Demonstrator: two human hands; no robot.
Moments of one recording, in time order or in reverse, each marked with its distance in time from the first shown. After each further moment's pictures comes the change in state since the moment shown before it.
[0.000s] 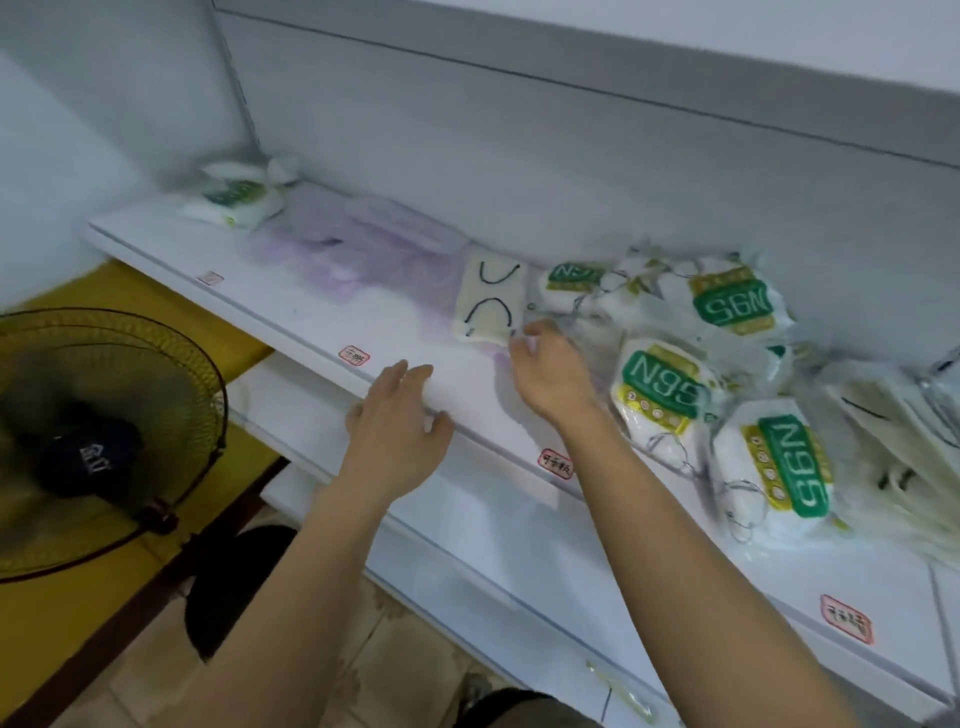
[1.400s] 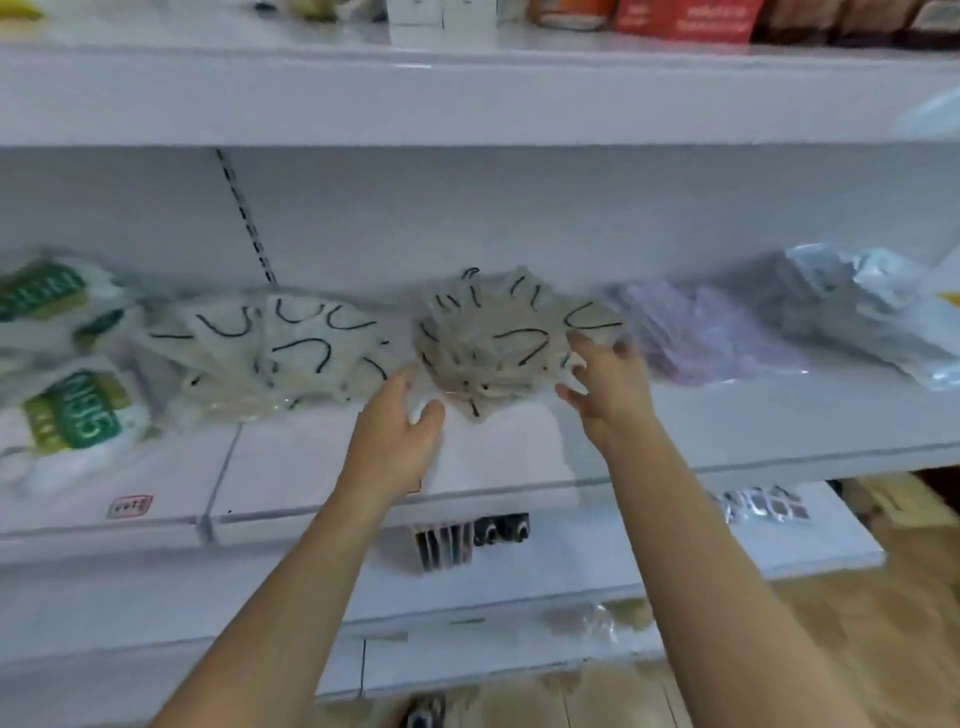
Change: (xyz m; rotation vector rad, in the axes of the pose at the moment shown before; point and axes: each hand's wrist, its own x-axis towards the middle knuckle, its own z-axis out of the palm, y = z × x) left_hand -0.272 0.512 0.291 -0.479 -0.404 0.365; right_hand -0.352 0.429 -0.486 1.119 0.779 0.419
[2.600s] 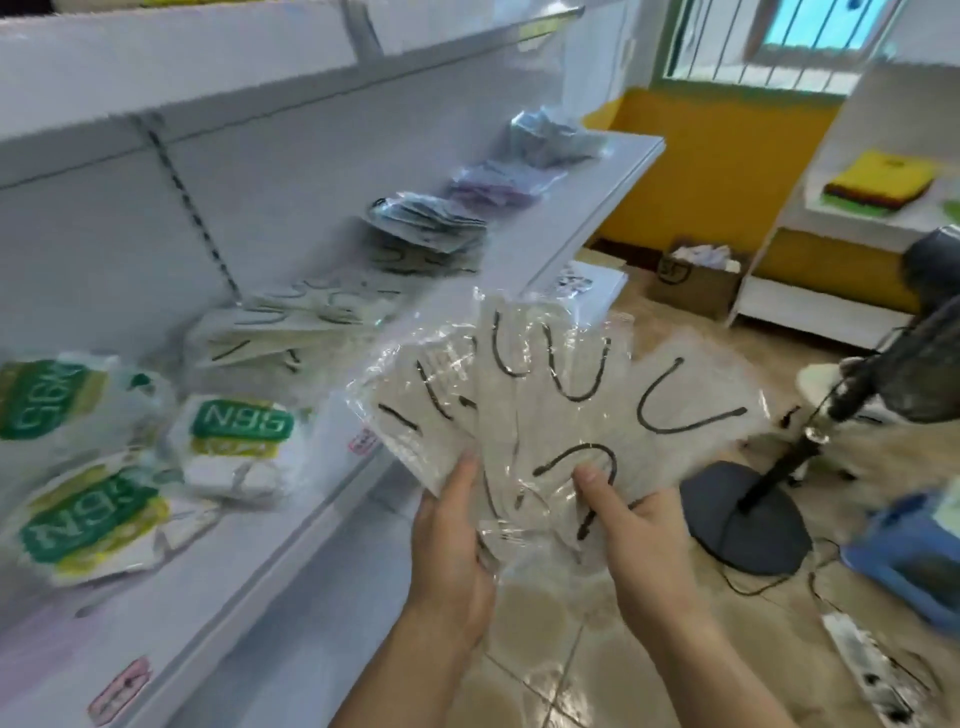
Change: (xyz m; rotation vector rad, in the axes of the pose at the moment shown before) left_hand -0.137 -0.185 -0.311 -0.826 -0.846 -0.519; right_hand -0.424 0.264 0.291 -0.026 0.816 -0.334
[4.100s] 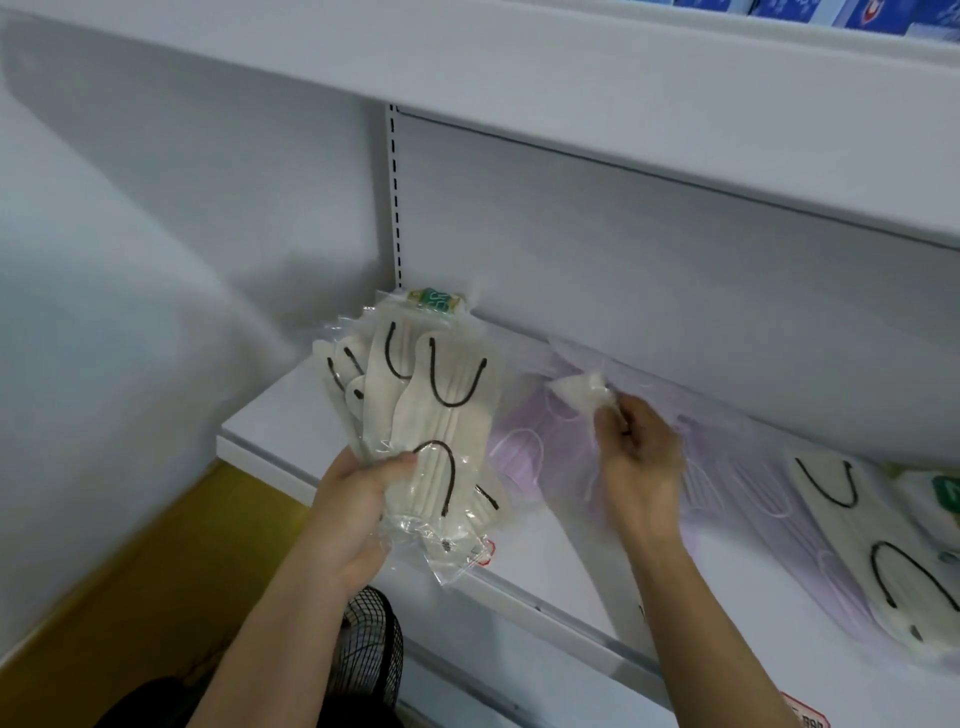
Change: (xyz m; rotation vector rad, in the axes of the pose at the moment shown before) left_hand -0.468 0.171 -0.613 -0.444 1.049 0.682; right_hand -0.515 0.096 0.543 -0.280 -1.226 -0.497
